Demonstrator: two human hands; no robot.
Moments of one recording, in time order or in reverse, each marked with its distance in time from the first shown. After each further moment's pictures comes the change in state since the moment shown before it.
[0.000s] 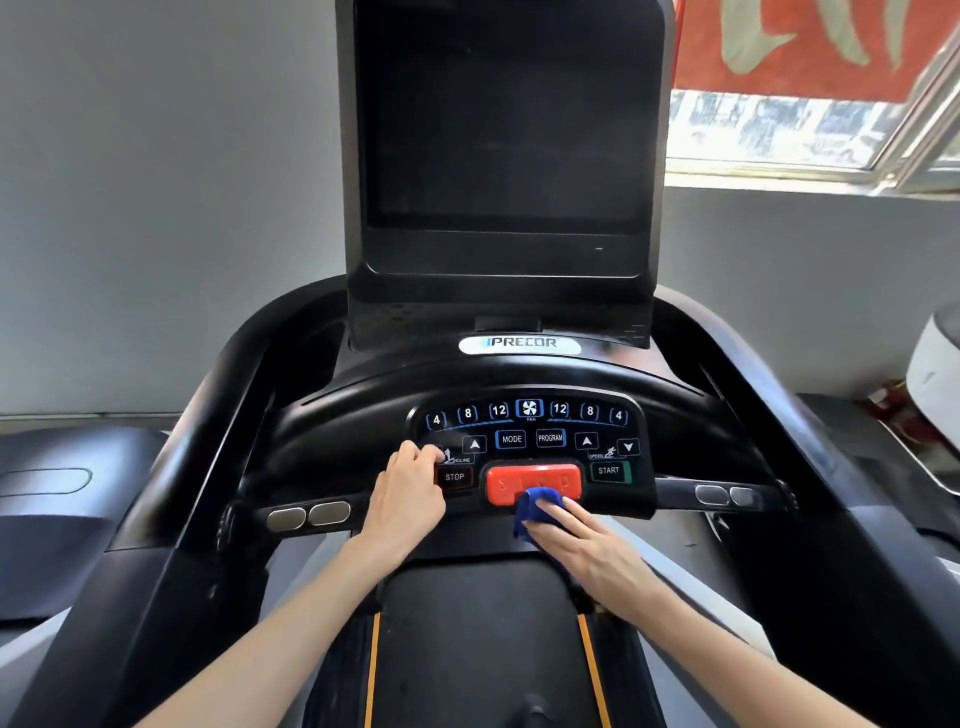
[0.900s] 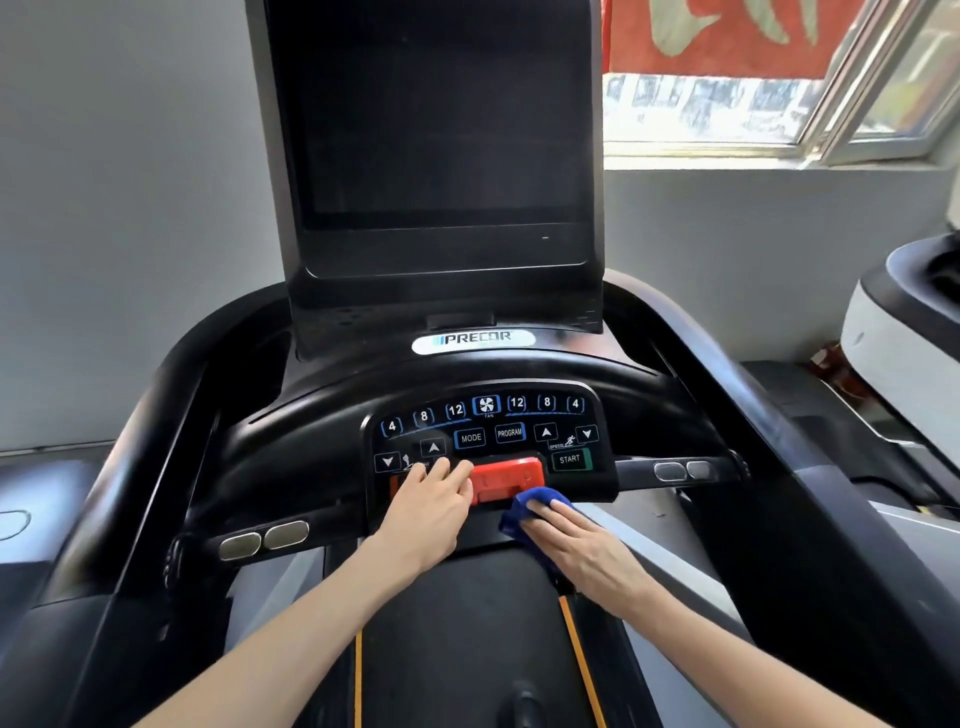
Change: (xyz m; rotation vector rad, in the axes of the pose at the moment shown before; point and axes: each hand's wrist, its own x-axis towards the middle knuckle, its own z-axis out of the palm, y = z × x) left_hand -0.004 0.045 0.017 0.787 -0.153 0.637; right_hand -0.026 0.003 0.003 -0.012 -0.055 0.103
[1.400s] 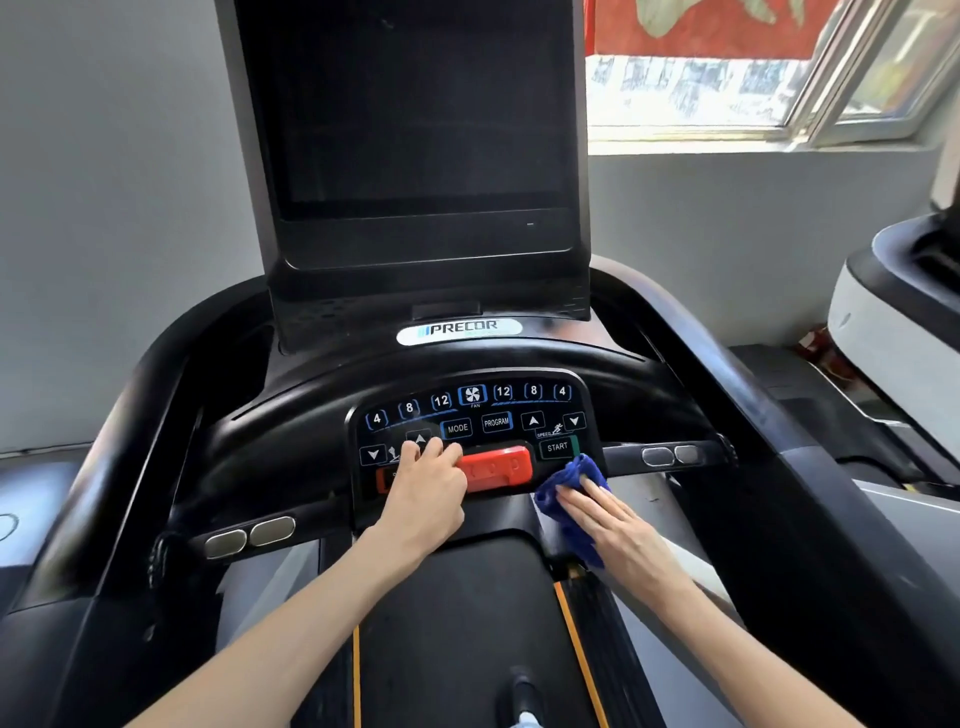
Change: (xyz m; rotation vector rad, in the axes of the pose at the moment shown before) left_hand 0.011 0.010 -0.009 -0.086 0.075 -0.100; right_hand -0.046 0.024 0.016 0.275 -0.001 0.304
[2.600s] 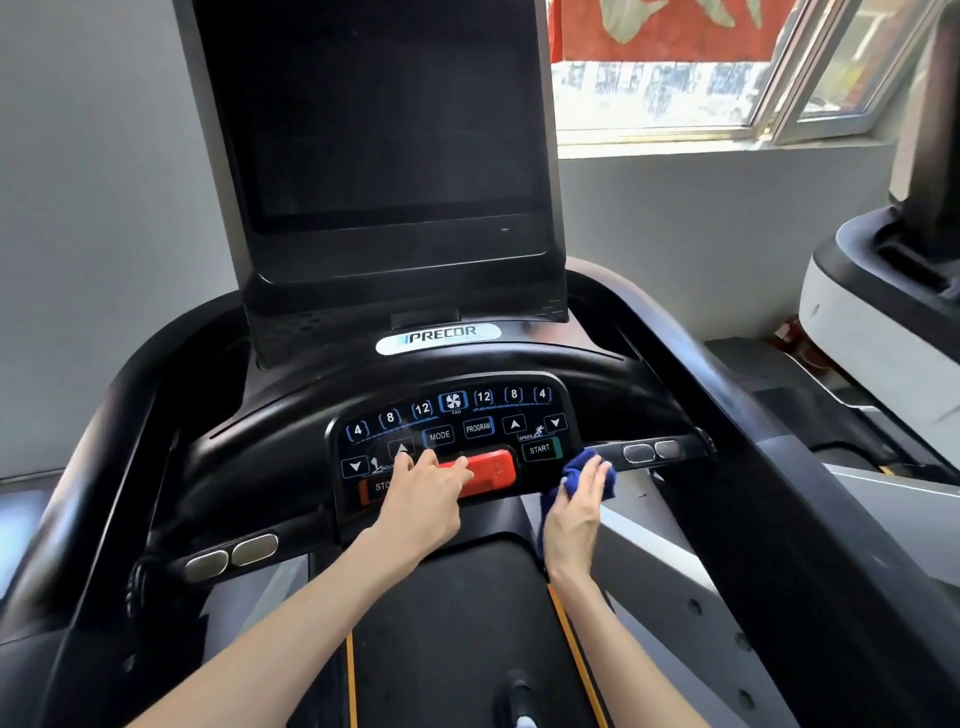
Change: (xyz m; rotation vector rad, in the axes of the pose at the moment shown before) left_hand 0.011 0.008 -0.003 -0.131 -0.116 -0.022; right_hand 0.066 -0.065 0.005 0.630 0.503 1.112
